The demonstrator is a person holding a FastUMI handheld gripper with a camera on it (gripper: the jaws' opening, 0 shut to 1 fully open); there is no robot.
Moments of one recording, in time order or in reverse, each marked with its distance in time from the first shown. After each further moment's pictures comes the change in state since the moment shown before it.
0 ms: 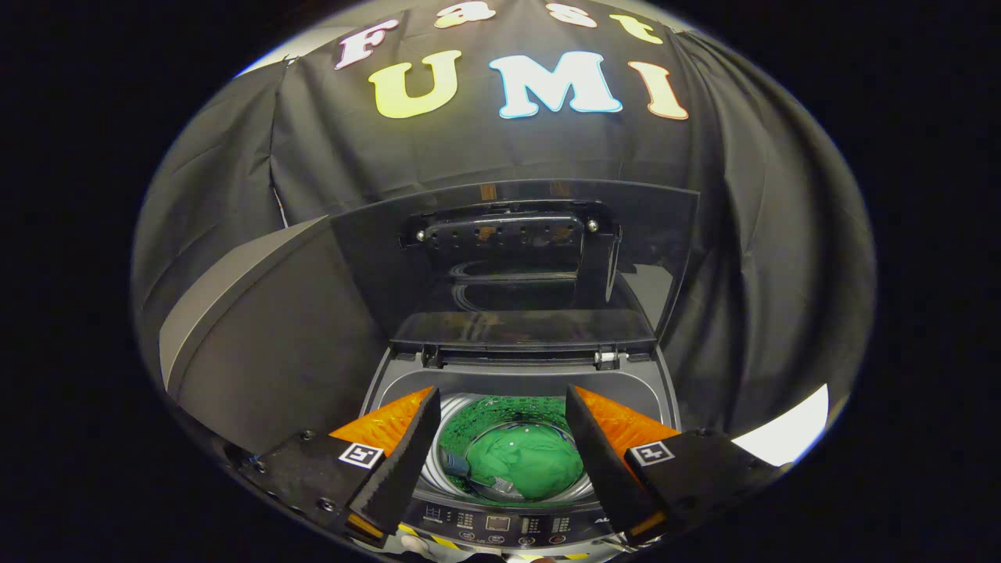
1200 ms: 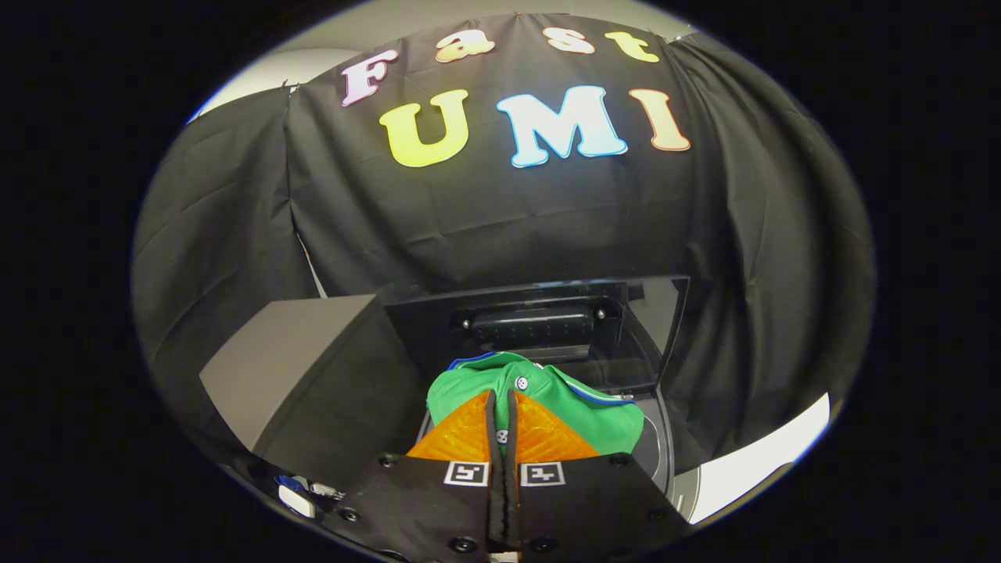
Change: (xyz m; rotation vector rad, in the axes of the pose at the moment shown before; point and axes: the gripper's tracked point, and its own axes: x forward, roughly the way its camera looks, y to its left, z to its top) arm -0.049 0.019 0.067 0.057 -0.098 0.061
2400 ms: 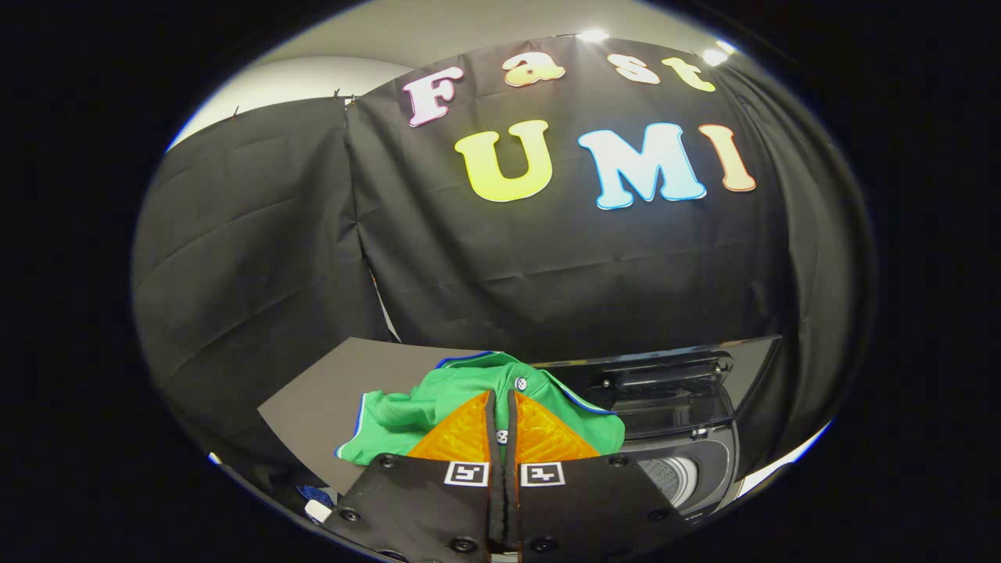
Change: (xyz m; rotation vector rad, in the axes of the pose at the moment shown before) arm -0.023 0.145 0.075 -0.035 -0.123 0.166
